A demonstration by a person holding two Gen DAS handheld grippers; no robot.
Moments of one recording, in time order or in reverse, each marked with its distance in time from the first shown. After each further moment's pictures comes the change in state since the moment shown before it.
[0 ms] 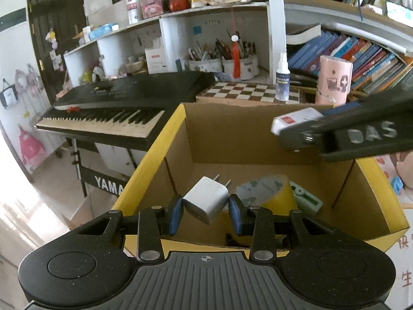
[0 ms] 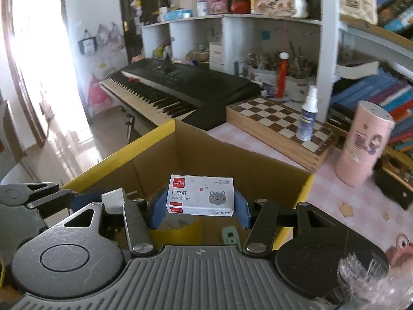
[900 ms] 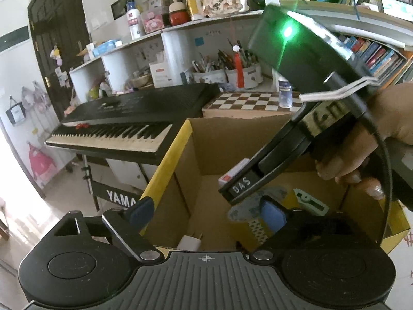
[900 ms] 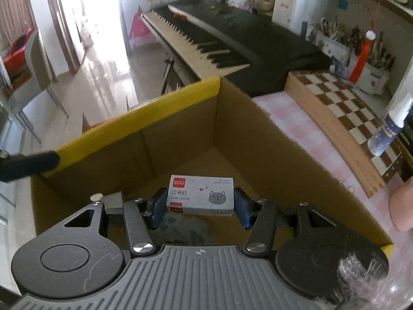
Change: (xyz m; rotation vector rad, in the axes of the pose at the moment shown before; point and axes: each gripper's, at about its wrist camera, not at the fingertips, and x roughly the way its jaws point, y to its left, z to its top) left arm -0.012 -0.005 0.007 0.043 -0.041 0.050; right arm 0.114 0.019 0.027 -0.223 0.292 0.164
